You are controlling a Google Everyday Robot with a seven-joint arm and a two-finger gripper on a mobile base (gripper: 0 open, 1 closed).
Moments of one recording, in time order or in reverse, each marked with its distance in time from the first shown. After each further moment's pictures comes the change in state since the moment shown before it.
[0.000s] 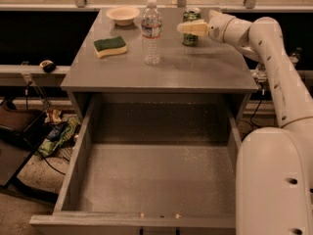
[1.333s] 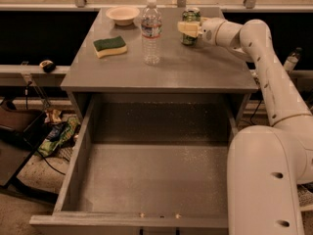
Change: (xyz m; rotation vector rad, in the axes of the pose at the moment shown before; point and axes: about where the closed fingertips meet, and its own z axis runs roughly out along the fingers) arm 0.019 0.006 0.023 -0.012 0.032 0.018
